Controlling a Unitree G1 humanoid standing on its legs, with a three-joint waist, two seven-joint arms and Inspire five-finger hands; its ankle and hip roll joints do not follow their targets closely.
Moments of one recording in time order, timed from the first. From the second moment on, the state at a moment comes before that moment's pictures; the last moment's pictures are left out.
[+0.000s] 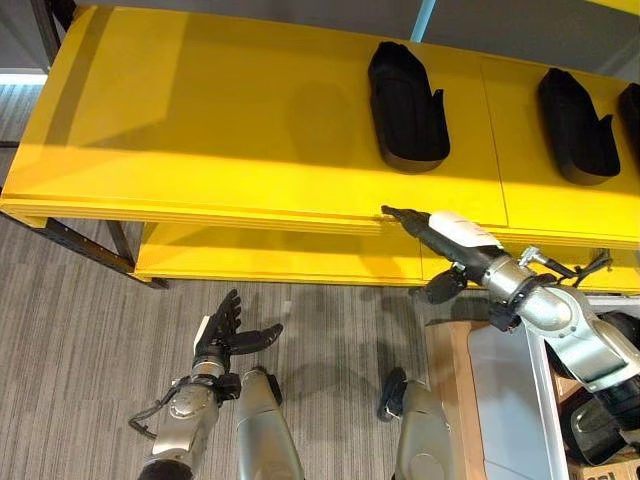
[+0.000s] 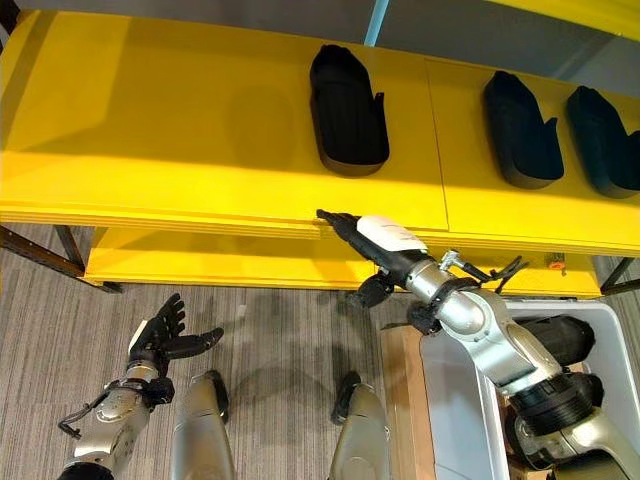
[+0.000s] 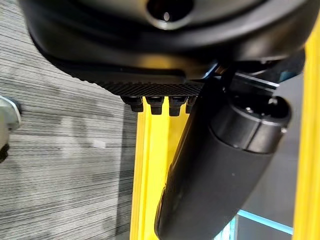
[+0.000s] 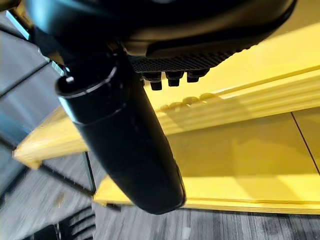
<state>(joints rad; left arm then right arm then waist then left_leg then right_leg) 0.00 0.41 -0.07 0.41 -0.42 -0.09 0.08 -0.35 -0.88 0.30 -0.09 -0.15 -0.11 0.19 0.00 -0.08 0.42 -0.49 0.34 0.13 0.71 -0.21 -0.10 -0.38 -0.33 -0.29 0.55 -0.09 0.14</state>
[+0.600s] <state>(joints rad) 0.06 0.41 -0.07 0.48 -0.34 -0.11 0.08 0.18 -0.66 0.01 -0.21 -0.11 -0.18 0.14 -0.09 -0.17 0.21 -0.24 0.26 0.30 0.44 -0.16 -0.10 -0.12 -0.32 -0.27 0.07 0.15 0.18</state>
